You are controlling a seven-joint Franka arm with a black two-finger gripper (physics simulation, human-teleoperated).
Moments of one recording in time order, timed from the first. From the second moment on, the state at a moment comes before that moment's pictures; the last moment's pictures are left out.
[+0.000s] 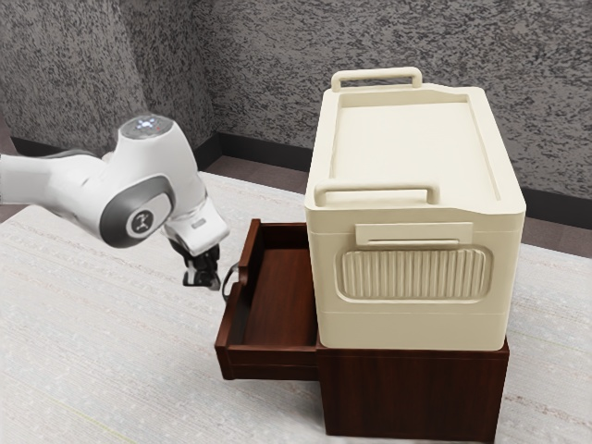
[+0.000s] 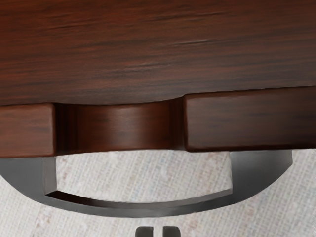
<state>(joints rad) 0.05 -0.17 -0.20 -2.36 0.02 2.36 1.05</state>
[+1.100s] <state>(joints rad) 0.05 -0.06 -0.28 -2.25 -0.07 2.38 1.10</state>
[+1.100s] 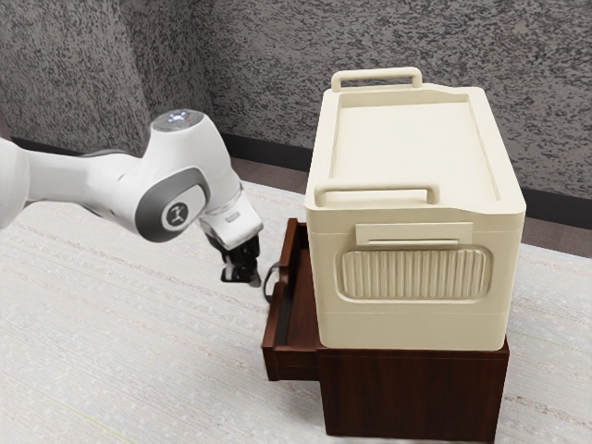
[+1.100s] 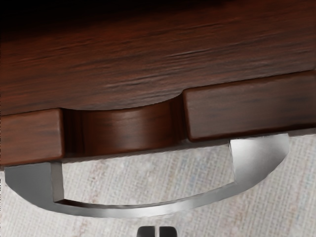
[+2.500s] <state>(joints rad) 0.06 -0.02 -0.40 -2.20 -0.14 2.43 1.11</state>
